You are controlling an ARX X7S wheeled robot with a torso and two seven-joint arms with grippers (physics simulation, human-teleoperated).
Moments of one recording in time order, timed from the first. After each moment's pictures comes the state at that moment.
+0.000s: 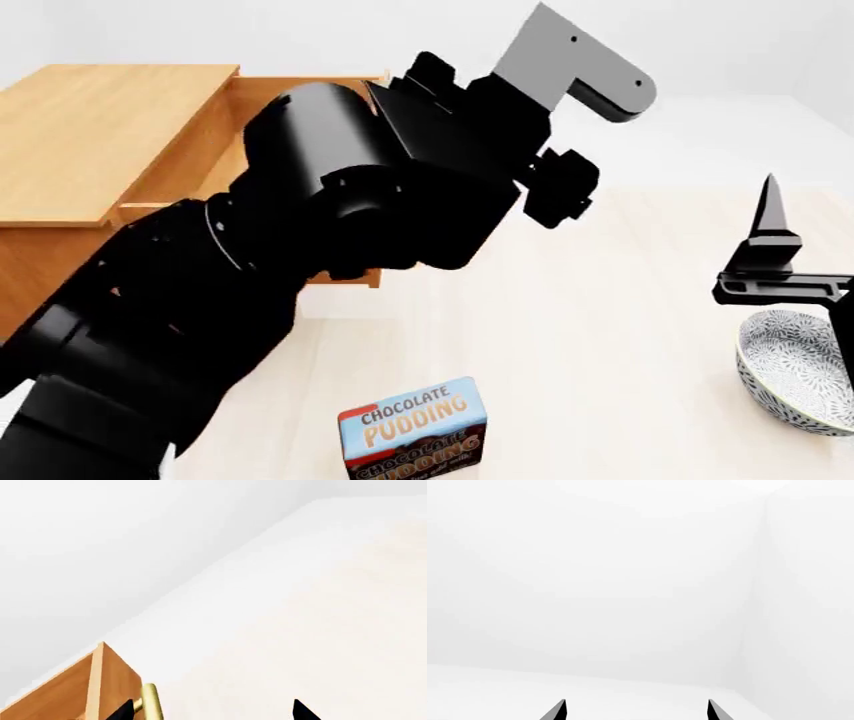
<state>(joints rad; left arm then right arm) -1.55 0.00 0.92 -0.22 -1.19 -1.11 -0.76 0.32 0.49 0.40 -0.88 0.42 0.98 0.09</state>
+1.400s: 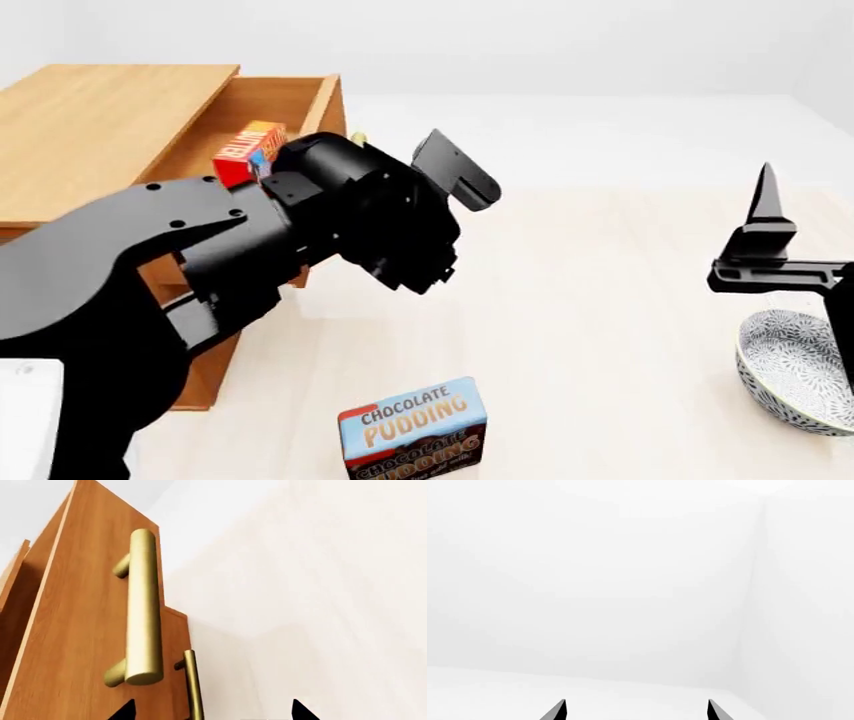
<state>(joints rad) -1.67 0.00 1.60 -0.69 -1.74 -1.01 -0.96 0.37 0.51 0.36 -0.88 0.45 1.01 0.14</state>
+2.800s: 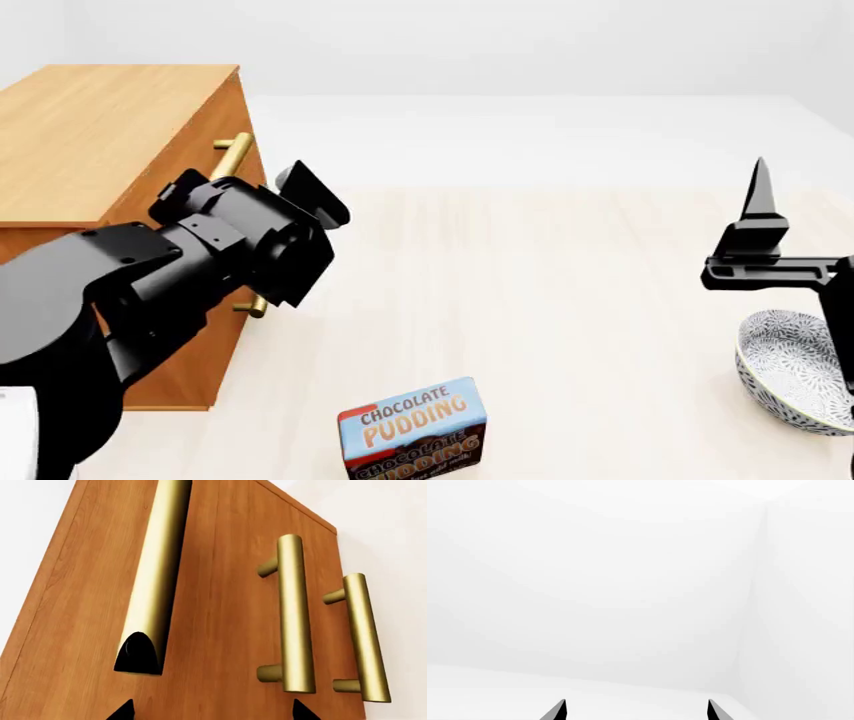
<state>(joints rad) -1.56 -0.16 1.76 -0.87 -1.52 -1.00 -0.98 0.39 0.54 0.33 -0.91 0.48 1.05 0.19</state>
